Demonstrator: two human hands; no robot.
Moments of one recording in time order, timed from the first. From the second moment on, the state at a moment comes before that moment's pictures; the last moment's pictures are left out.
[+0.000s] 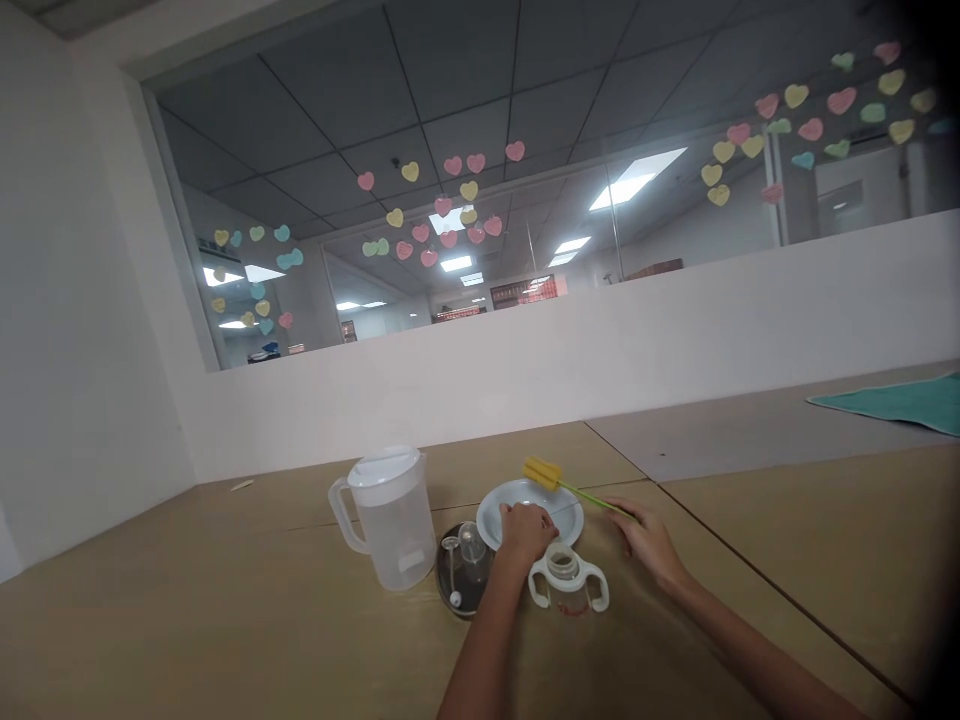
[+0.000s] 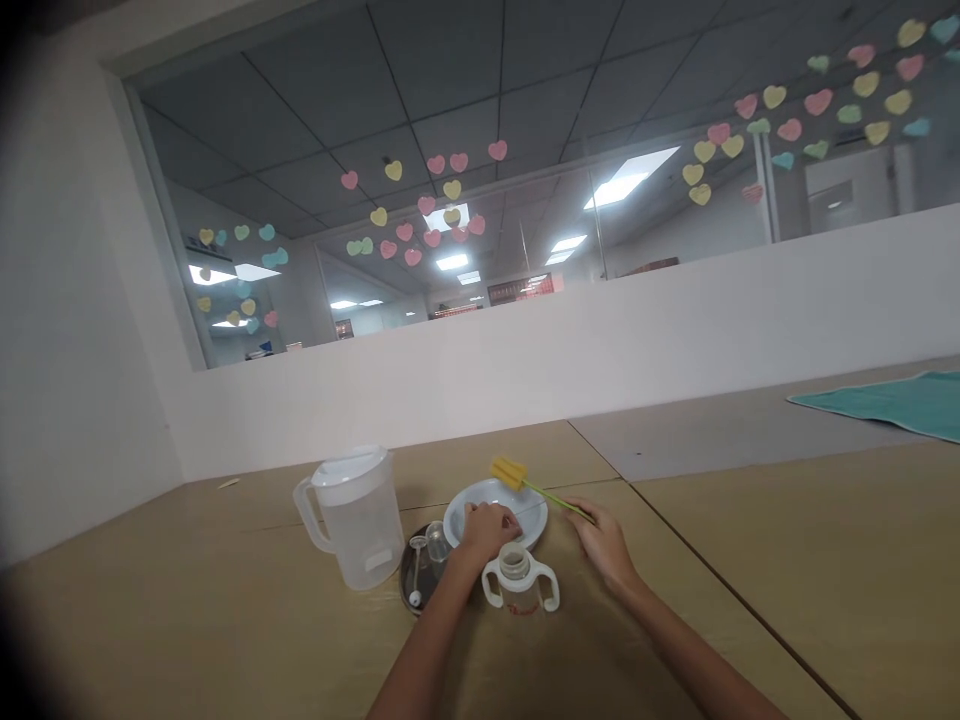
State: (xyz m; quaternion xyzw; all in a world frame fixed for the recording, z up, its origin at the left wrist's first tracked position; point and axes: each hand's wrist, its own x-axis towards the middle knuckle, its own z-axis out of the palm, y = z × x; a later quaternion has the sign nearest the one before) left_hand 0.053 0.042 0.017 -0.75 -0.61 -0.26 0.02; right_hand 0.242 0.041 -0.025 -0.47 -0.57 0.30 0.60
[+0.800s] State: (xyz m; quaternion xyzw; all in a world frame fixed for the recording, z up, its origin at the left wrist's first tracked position) left_hand -0.035 -0.008 -0.012 -0.62 -0.71 -0.29 0.13; right_hand 0.256 0.036 -0.032 -0.49 -0.68 0.10 0.53
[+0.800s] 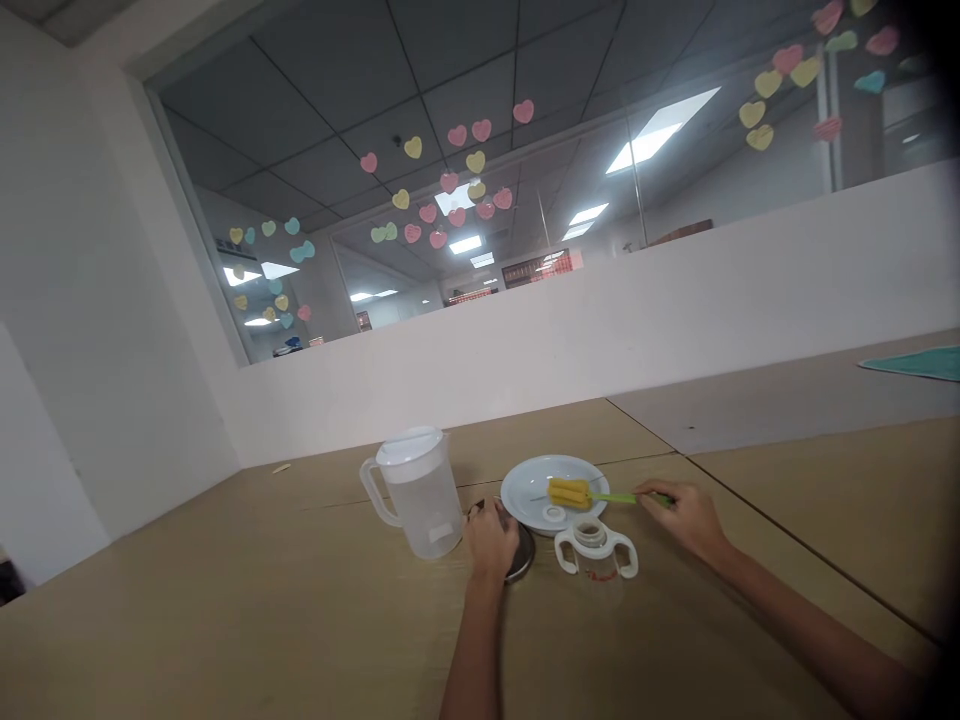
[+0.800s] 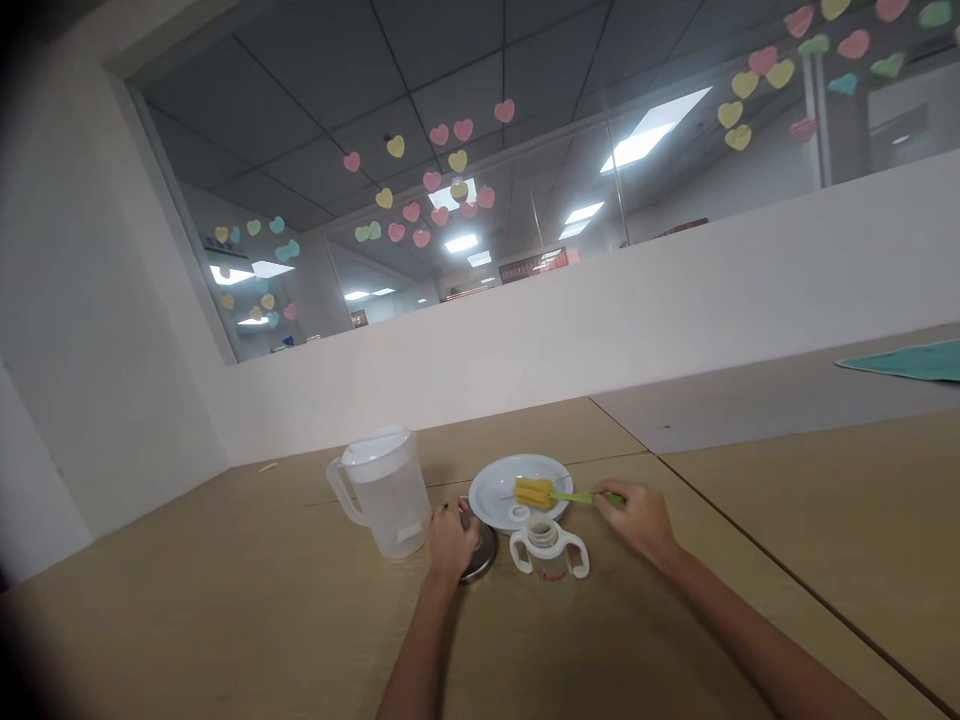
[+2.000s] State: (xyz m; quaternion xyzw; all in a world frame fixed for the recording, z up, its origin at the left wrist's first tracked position) left_hand -0.017 -0.013 -0.006 -0.65 -0.57 -0.51 0.04; right_hand 0.231 0.017 -0.010 -0.39 -0.52 0.59 0.48
